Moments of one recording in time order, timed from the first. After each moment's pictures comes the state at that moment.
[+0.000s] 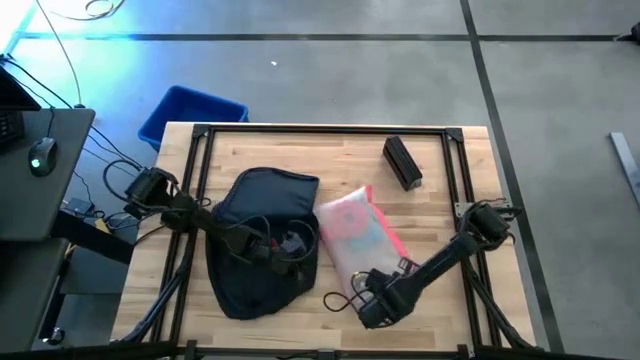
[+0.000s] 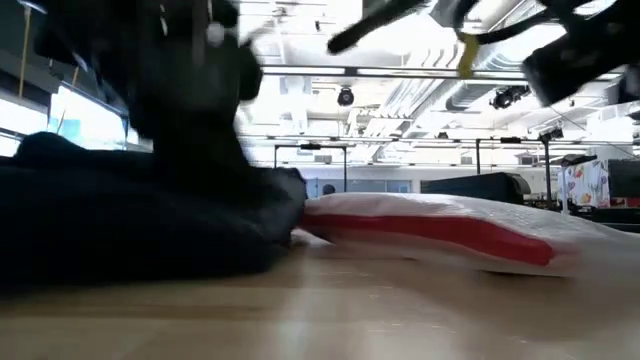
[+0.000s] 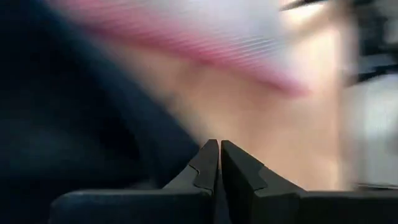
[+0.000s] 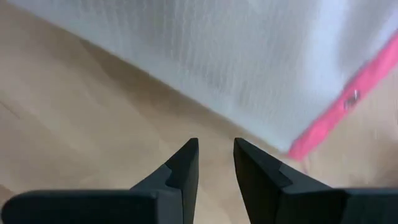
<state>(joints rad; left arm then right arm) -0.40 1.74 0.80 0.10 -0.23 -0.91 0.67 2.05 1.47 -1.24 -0.01 1.20</state>
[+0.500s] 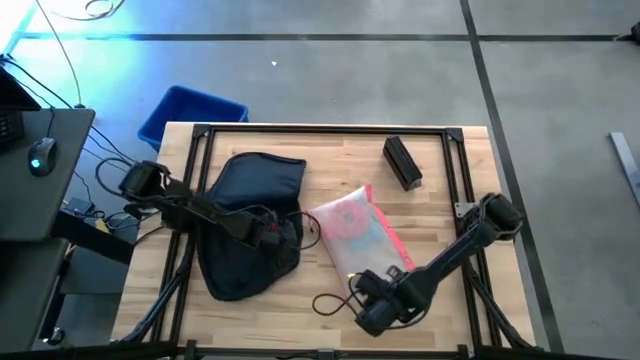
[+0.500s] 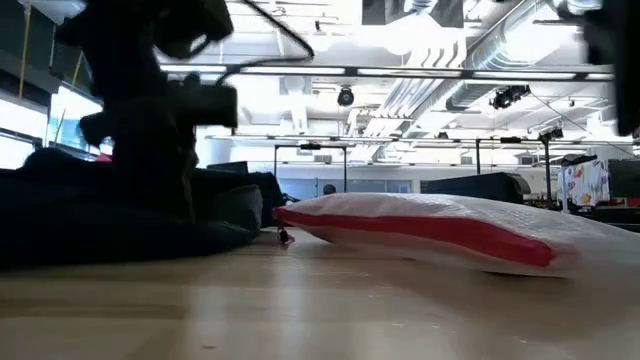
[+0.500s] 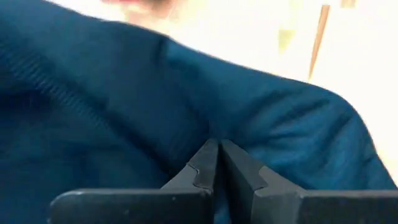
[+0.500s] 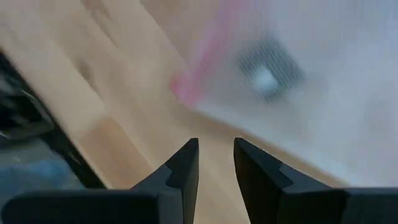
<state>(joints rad) -0.30 1.63 0.86 -0.40 -0.25 -0.53 0.66 1.93 1.47 -0.86 0.19 1.30</state>
